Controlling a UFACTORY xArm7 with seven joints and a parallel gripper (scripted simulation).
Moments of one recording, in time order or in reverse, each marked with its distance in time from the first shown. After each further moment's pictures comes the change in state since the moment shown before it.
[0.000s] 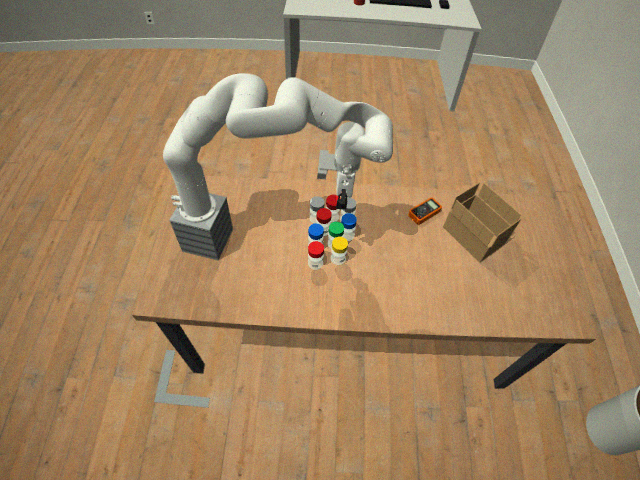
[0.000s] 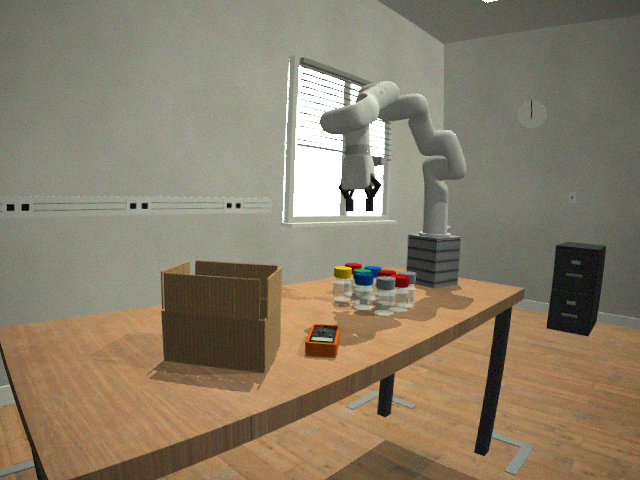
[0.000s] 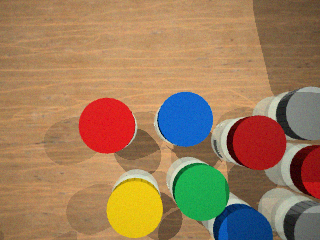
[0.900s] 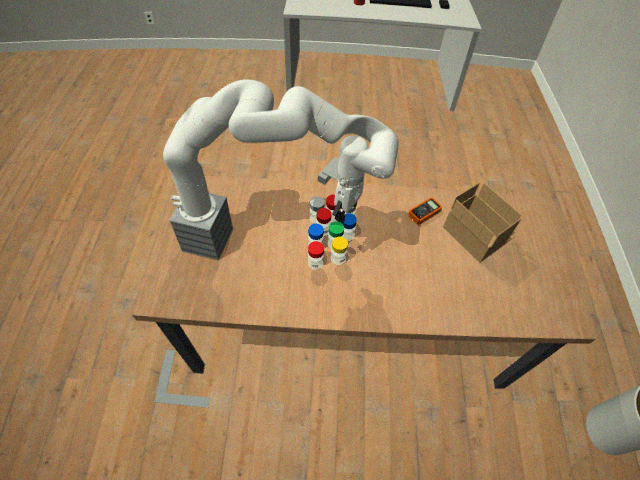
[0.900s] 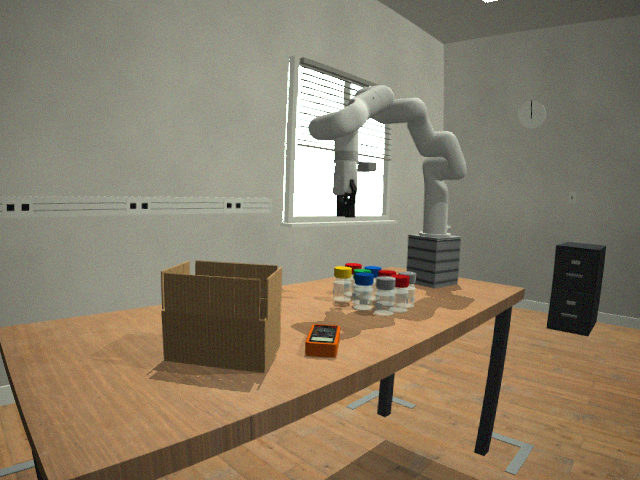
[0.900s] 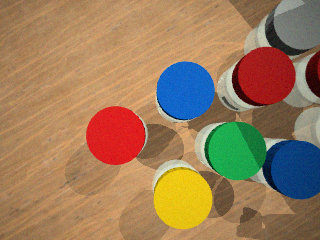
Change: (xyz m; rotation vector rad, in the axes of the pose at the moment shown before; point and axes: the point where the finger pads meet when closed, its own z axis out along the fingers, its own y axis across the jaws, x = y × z) arm -0.016 -0.041 0.015 0.025 -0.026 0.491
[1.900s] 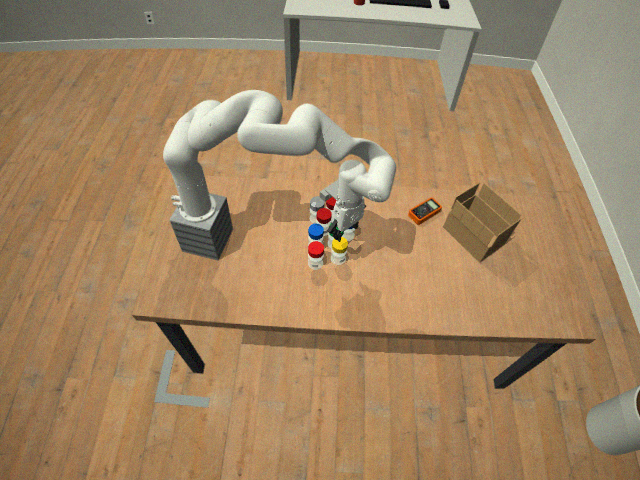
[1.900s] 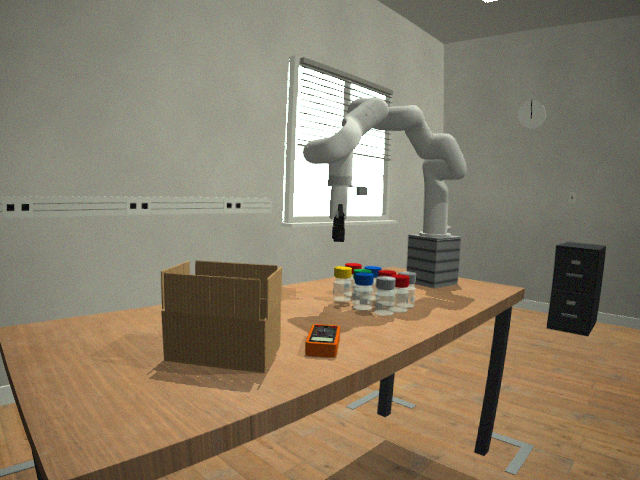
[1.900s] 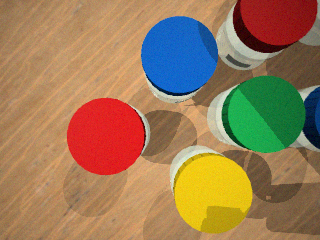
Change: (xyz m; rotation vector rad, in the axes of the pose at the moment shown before) arm -0.016 -0.019 0.073 0.017 -0.023 0.262
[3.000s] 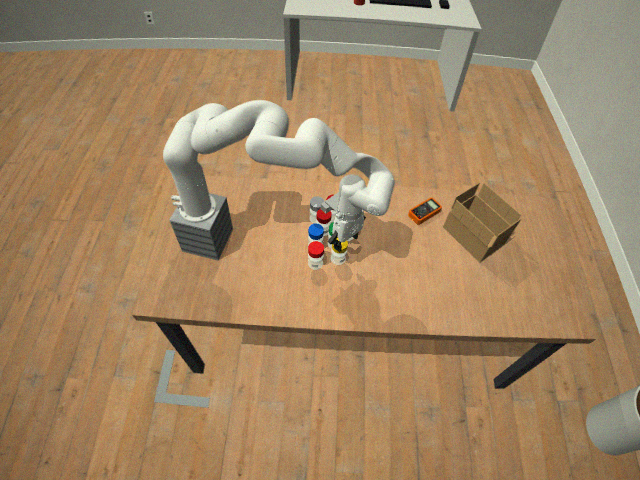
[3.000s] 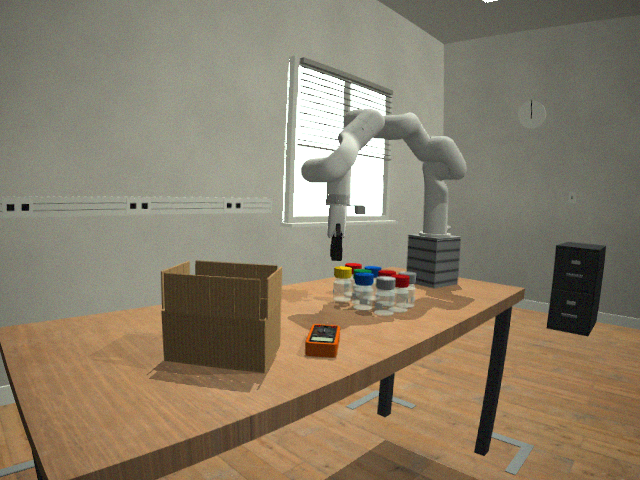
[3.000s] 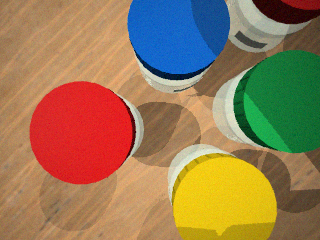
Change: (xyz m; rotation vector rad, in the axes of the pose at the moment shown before) arm -0.004 0.003 0.057 -0.001 -0.003 0.007
